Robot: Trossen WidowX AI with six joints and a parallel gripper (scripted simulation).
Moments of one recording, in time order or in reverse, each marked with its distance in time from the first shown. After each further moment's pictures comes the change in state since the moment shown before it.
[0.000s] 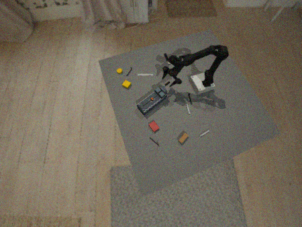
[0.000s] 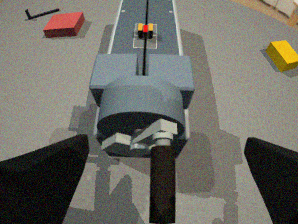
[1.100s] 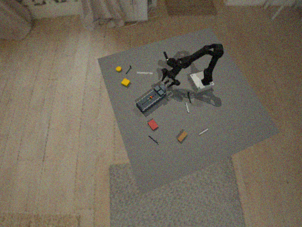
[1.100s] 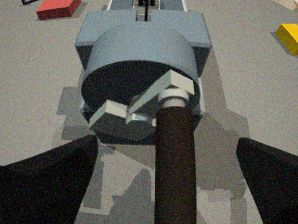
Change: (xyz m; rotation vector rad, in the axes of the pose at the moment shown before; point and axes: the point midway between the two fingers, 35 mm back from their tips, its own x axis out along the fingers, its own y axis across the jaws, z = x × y) arm 0.033 0.002 -0.035 0.002 0.005 0.003
